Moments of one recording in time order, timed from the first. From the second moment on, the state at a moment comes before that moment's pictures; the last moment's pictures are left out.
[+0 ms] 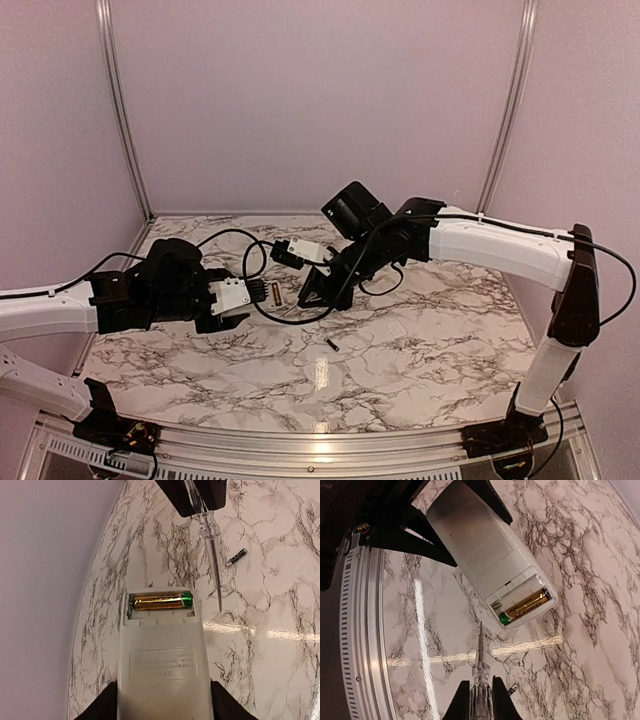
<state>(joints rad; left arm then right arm) -0.91 1.15 0.76 -0.22 -0.11 0.74 0.97 1.77 1.59 -0.74 -0.35 -0.32</state>
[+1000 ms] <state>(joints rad) -0.91 1.02 0.66 -0.11 -0.22 0.45 0.97 1.54 1.44 -0.51 -0.18 -0.08</state>
